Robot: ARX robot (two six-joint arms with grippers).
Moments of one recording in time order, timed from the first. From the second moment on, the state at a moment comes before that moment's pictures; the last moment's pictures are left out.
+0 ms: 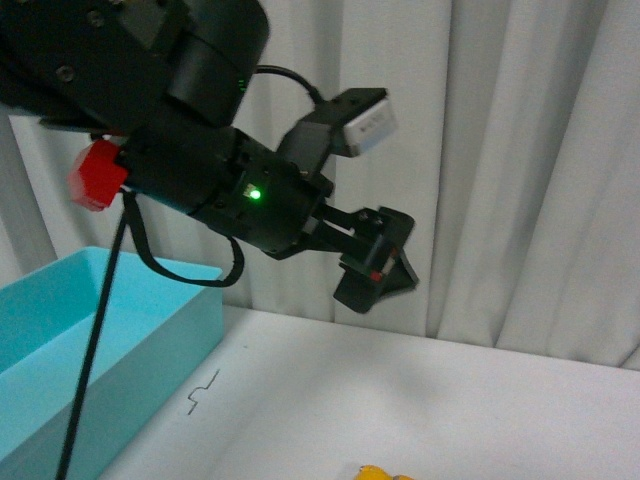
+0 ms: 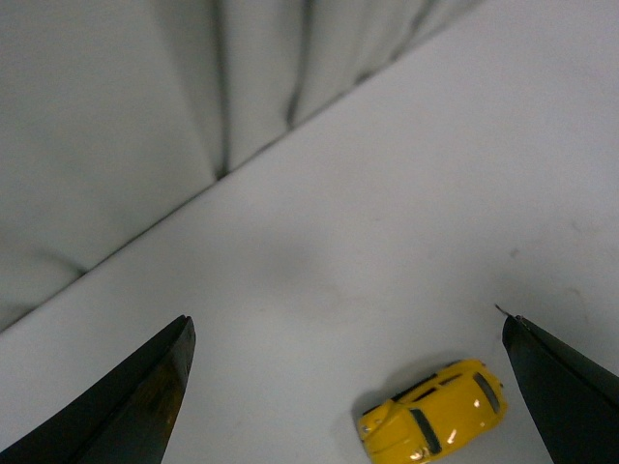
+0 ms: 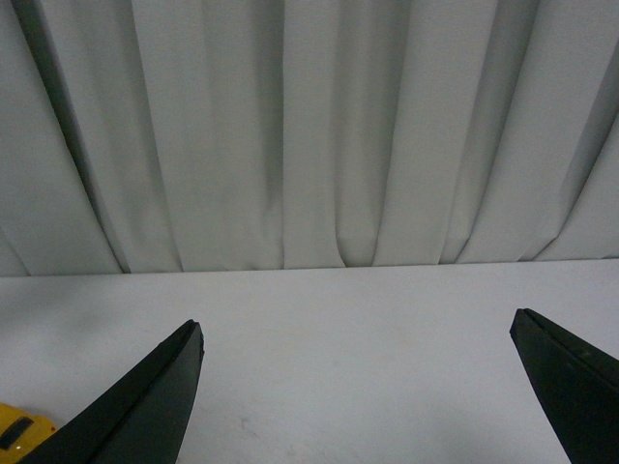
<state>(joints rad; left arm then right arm) -0.21 1.69 1.08 -0.07 0.39 0.30 0.00 0.00 0.01 0.00 0.00 -0.01</state>
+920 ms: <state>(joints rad) -0.41 2.10 1.27 -0.46 0.23 1.21 0.00 0.00 0.01 0.00 0.00 -0.01</state>
